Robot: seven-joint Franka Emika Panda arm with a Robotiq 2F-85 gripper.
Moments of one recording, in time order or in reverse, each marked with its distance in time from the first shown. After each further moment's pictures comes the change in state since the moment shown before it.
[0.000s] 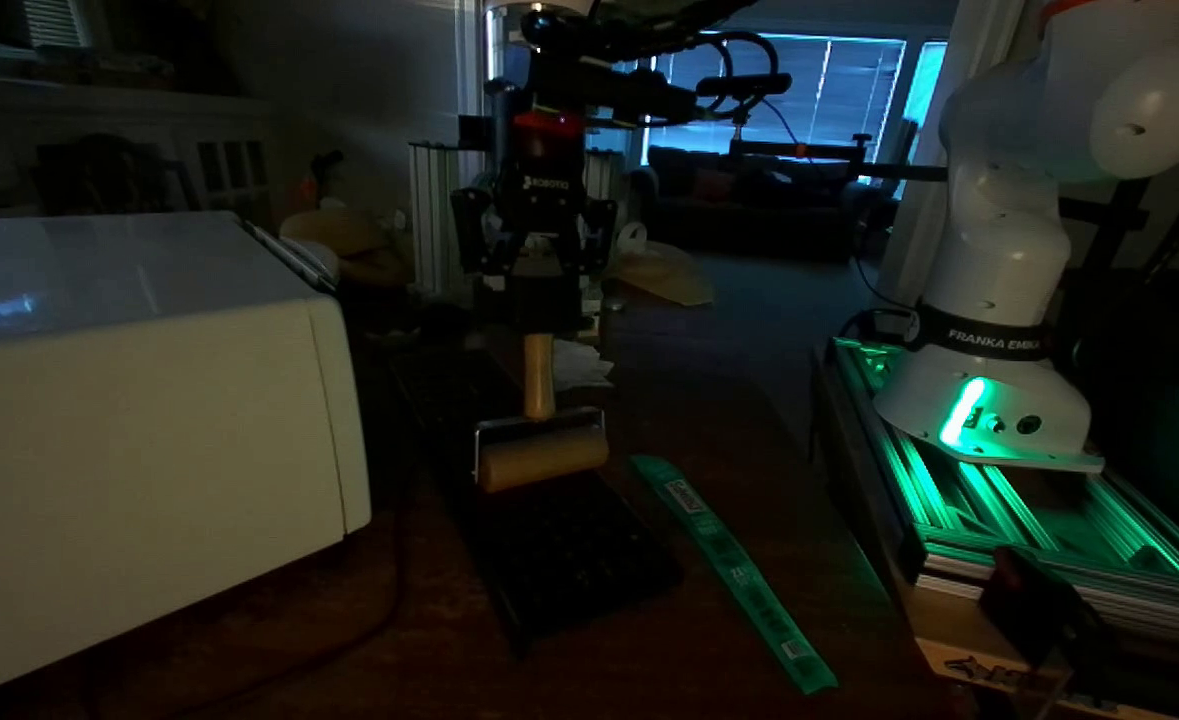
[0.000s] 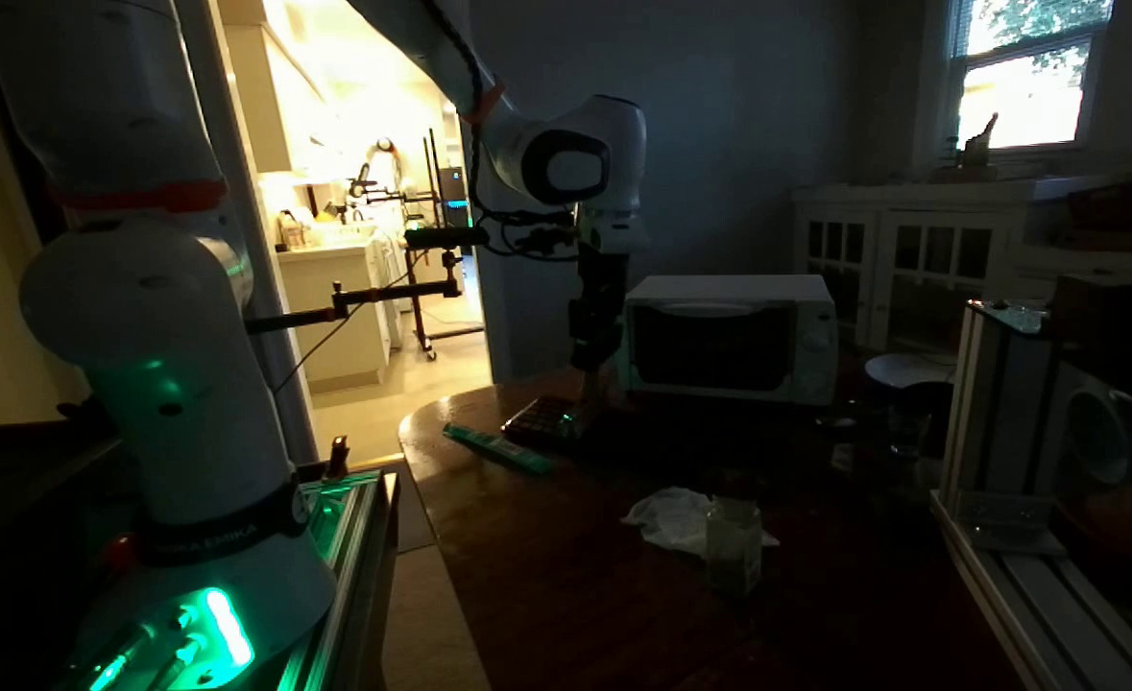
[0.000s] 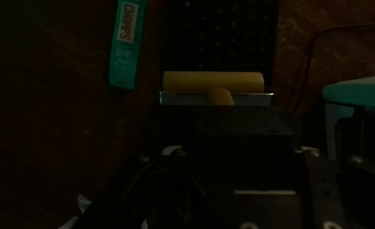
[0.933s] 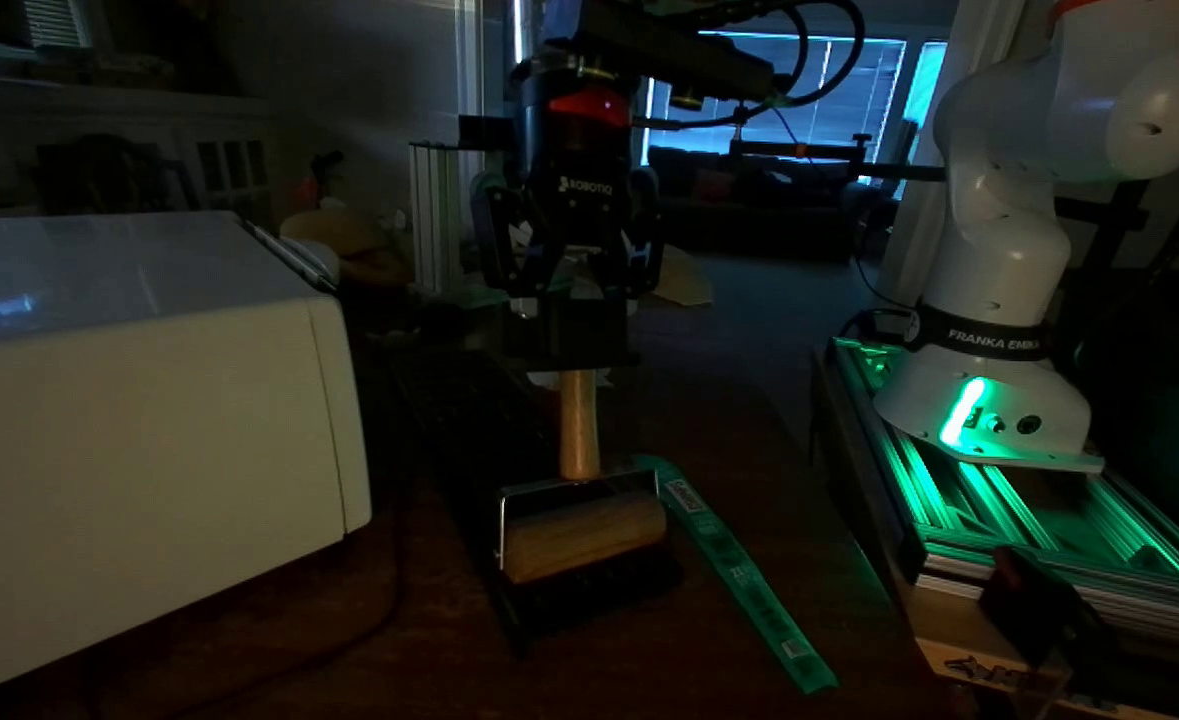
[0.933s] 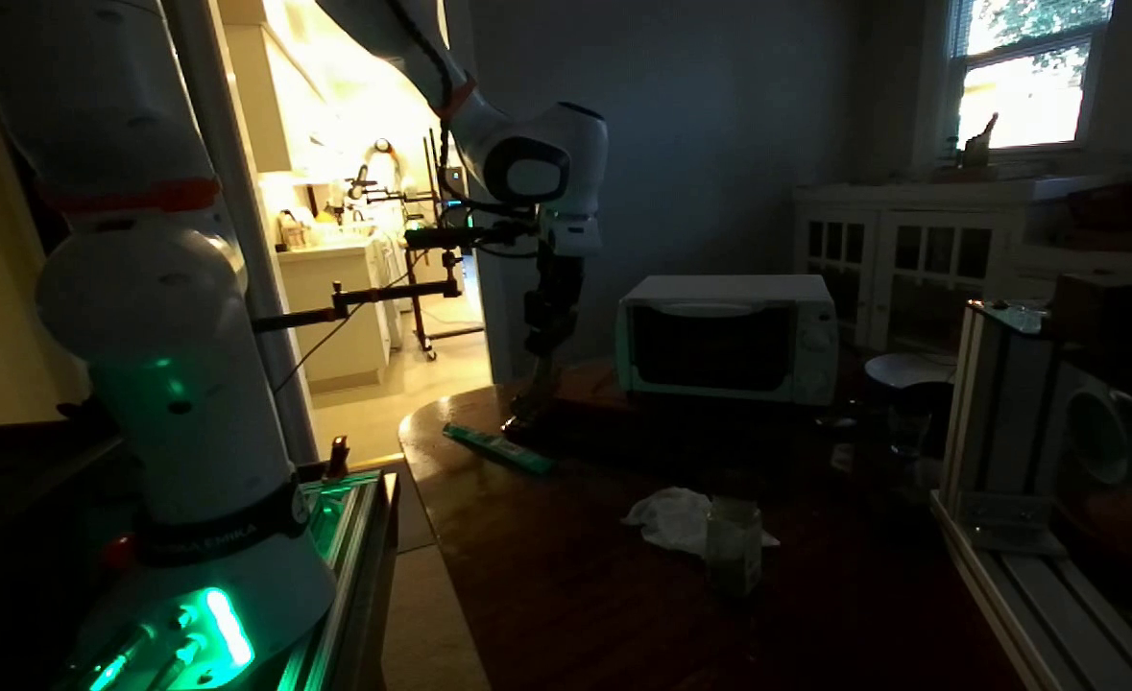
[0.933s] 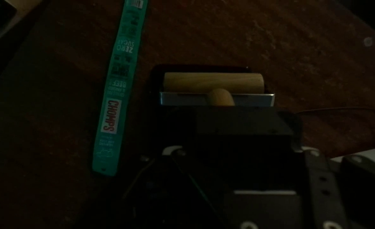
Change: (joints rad) arm 0.081 -0.040 0.072 -0.034 0.216 -0.003 -0.010
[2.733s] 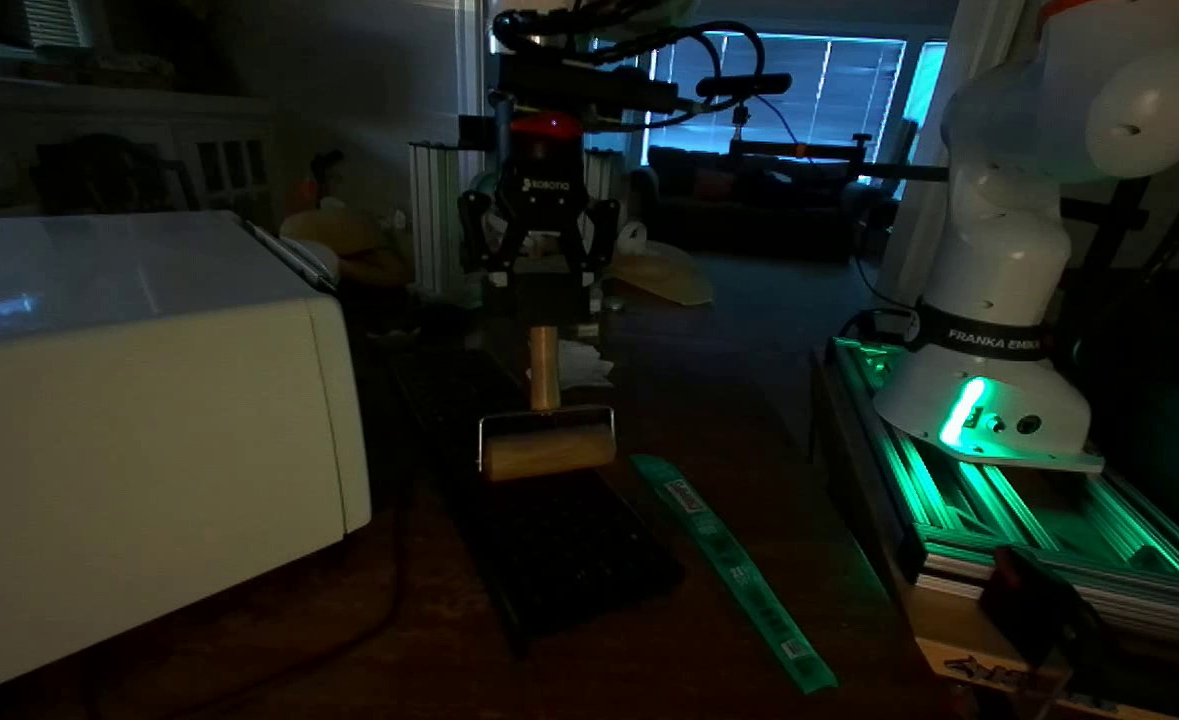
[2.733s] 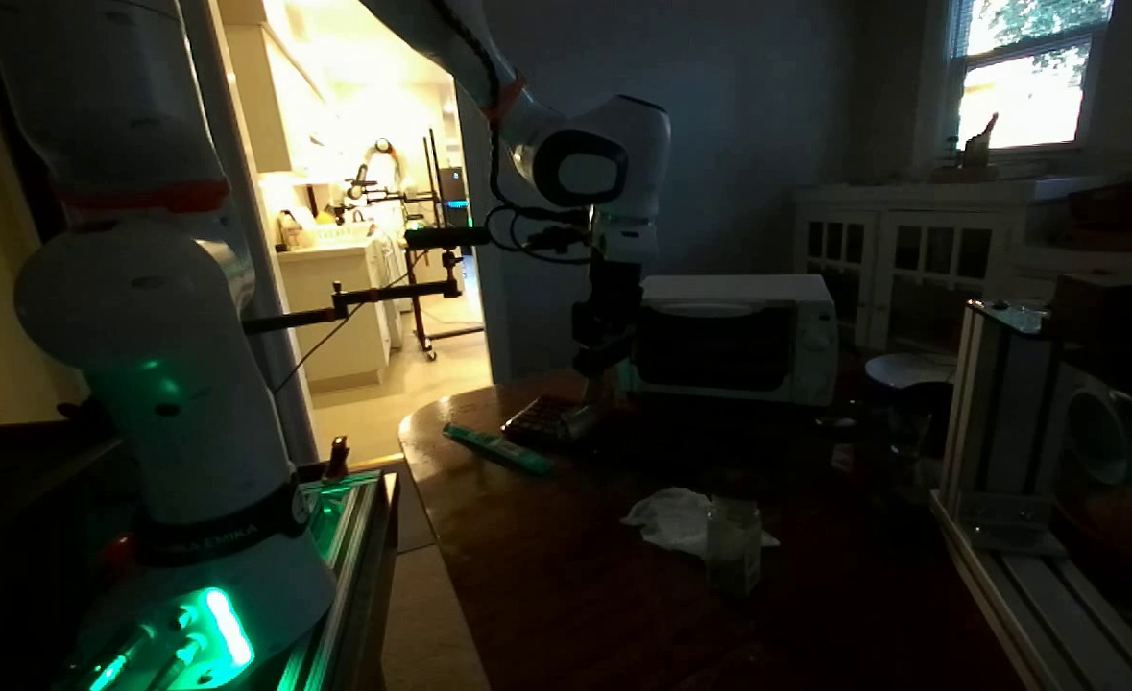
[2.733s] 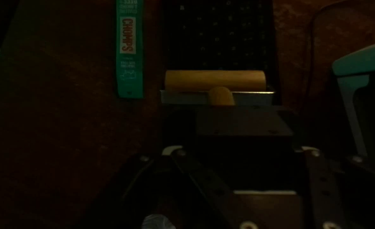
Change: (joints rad) arm -0.112 0.055 -0.116 0.048 -0.147 -0.051 0.064
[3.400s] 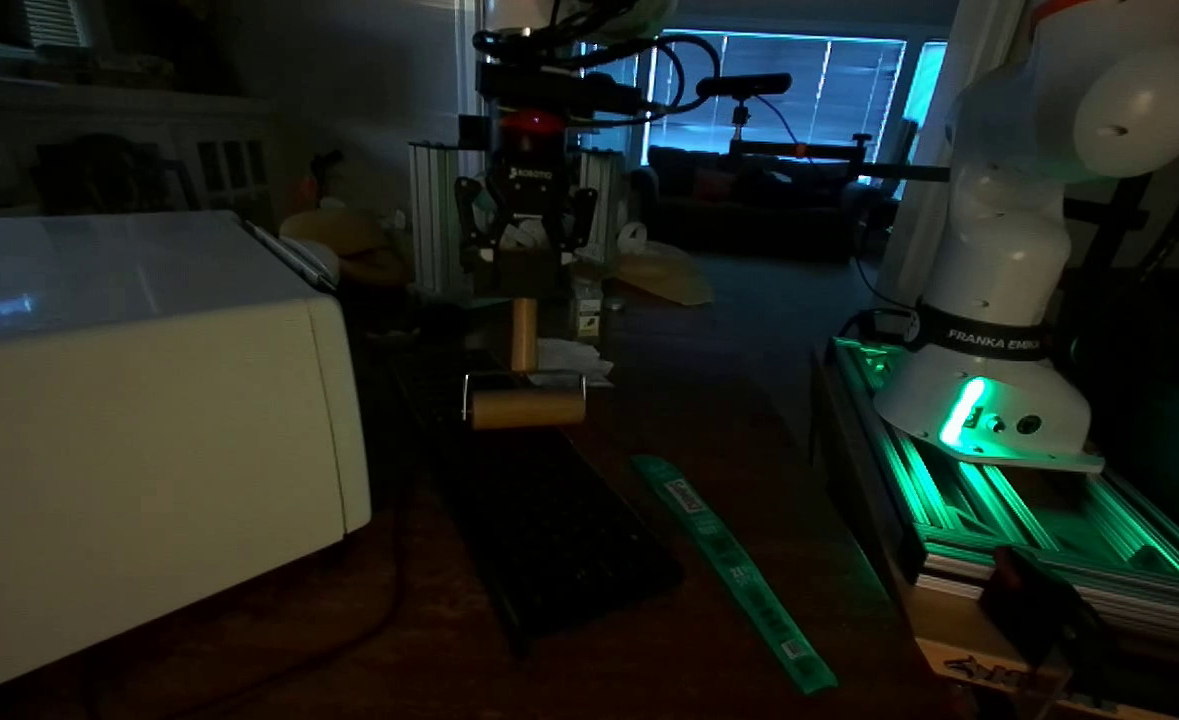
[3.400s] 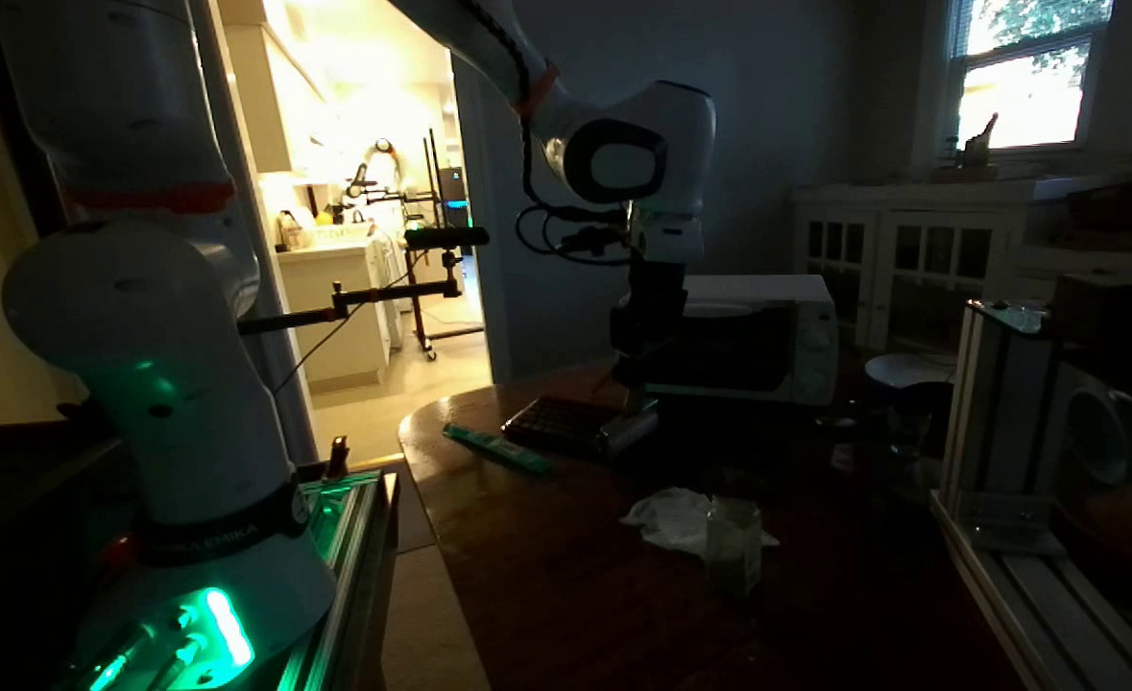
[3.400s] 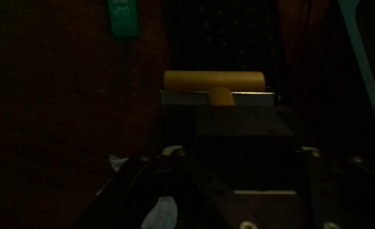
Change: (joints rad) arm -0.066 0.032 -0.074 0.046 -0.055 0.001 -0.027
